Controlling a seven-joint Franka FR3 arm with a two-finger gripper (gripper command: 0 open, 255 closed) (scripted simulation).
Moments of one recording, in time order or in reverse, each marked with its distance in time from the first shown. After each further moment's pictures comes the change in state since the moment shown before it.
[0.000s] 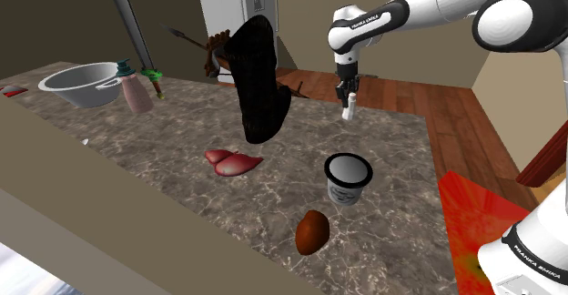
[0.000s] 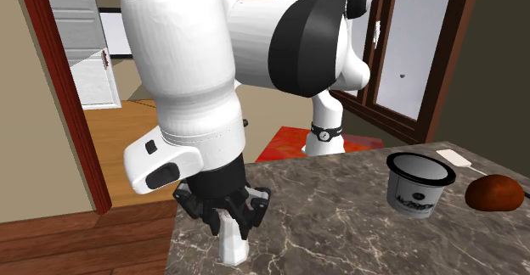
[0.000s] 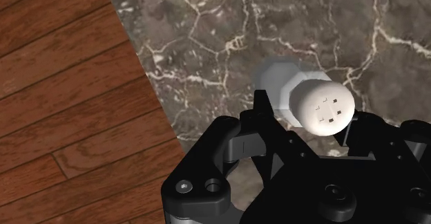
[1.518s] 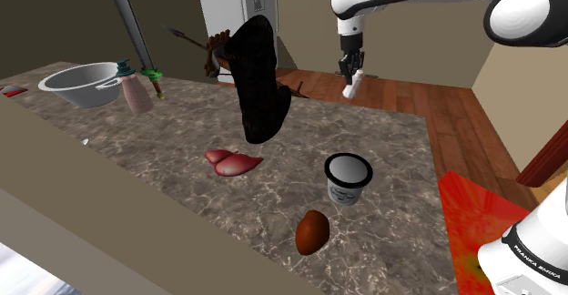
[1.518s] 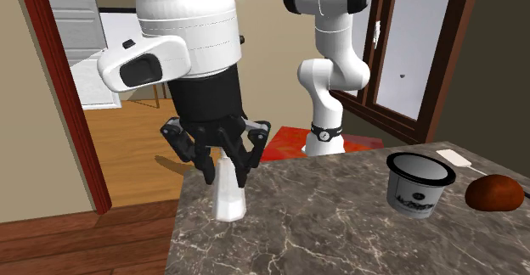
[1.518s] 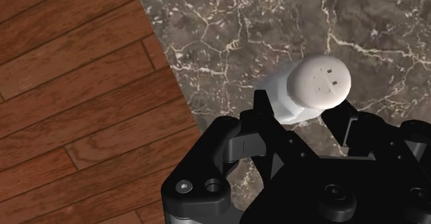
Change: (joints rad) arm -0.002 -0.054 -0.004 0.170 -0.004 -0.225 -0.005
